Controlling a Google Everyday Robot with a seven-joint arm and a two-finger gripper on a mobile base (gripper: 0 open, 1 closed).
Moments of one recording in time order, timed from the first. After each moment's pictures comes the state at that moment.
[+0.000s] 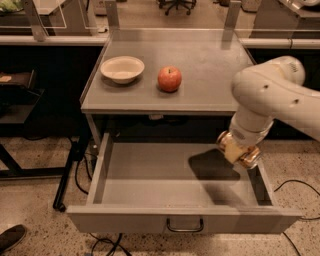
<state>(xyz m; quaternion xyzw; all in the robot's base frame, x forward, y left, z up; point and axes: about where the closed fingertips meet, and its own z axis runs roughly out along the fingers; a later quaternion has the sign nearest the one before) 0.535 -0.232 0.730 -0.33 0.94 -0.08 0.06</state>
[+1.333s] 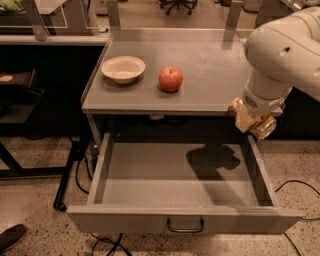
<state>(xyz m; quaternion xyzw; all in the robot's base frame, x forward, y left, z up) 0.567 -0.263 0.830 -0.28 0.94 -0.14 0.13</state>
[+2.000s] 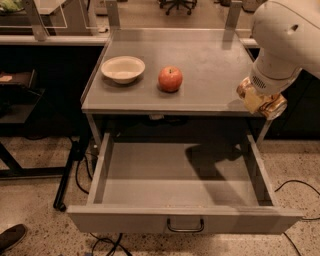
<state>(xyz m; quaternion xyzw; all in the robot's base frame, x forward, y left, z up) 0.591 -0.280 0.879 -0.26 0.93 -0.18 0.16</state>
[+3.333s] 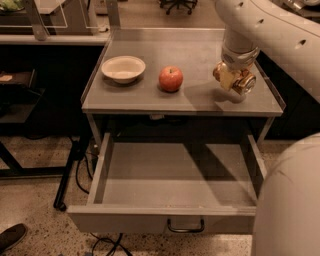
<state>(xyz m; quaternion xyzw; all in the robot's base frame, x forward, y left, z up) 0.700 -0.243 0.869 -0.31 0.92 -0.17 0.14</state>
